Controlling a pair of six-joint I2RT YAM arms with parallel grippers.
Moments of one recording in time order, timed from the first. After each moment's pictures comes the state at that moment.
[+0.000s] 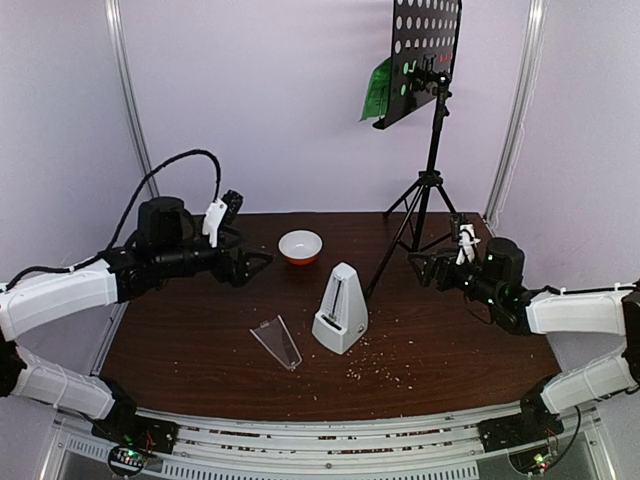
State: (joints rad) left arm -0.58 1.20 0.85 0.03 0.32 0.01; right arm 0.45 1.25 0.48 0.59 -0.11 0.28
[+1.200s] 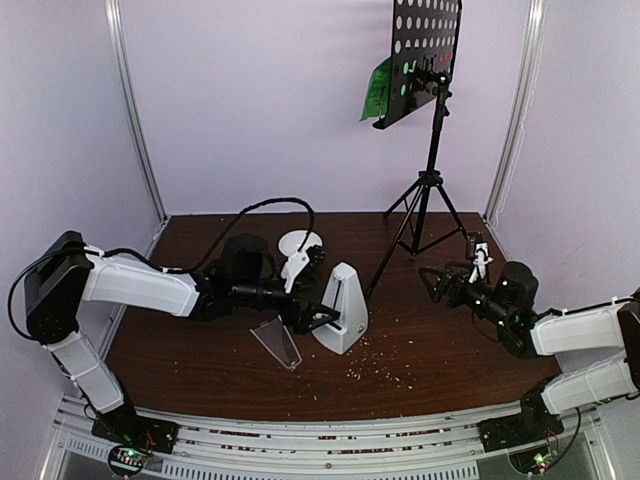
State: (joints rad) left arm -0.86 1.67 0.90 0.36 0.44 0.06; right arm 0.39 1.21 0.27 0.86 -0.18 0.35
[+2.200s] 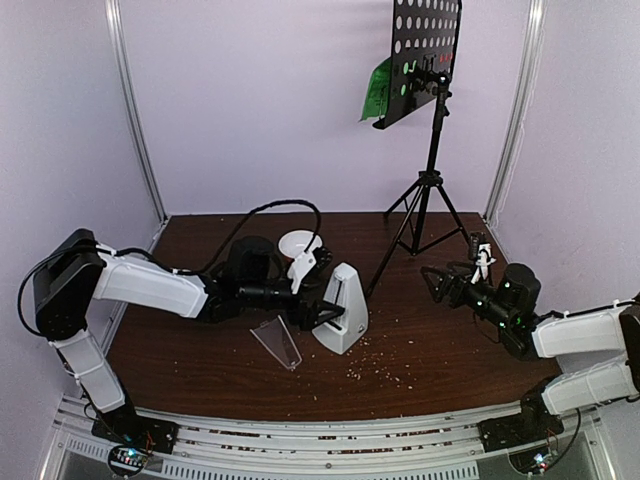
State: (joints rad) left arm -0.87 1.72 0.92 0.42 0.41 0.11; right arm 0.39 1.19 0.25 0.87 -0.17 0.35
